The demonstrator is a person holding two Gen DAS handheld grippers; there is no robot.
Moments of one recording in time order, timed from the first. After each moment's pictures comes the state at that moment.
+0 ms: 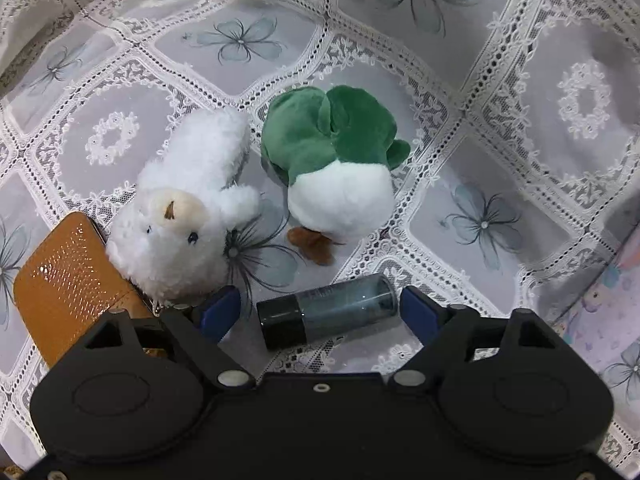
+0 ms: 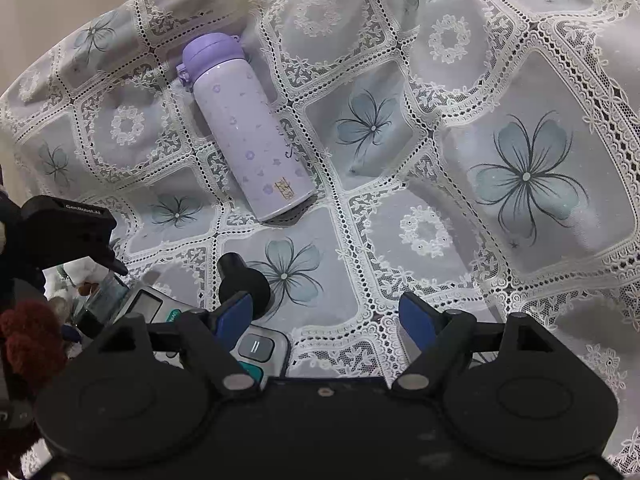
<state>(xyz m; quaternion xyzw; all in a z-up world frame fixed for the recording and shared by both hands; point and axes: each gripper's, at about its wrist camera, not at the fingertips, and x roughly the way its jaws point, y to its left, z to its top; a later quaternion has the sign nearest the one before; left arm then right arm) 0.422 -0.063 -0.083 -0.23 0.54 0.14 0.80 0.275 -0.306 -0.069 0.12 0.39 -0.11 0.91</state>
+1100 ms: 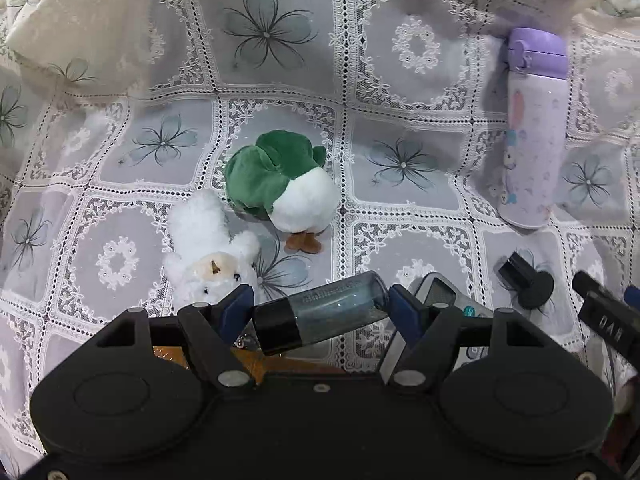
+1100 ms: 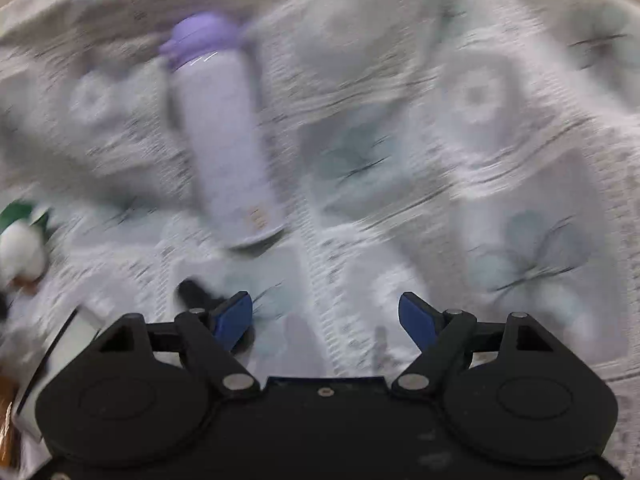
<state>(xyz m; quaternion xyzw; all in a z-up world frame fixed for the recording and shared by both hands) 0.371 -0.053 -0.035 -0.03 0.49 -0.08 0.87 0.323 -0.291 -0.064 0.00 0.39 -0.17 0.90</state>
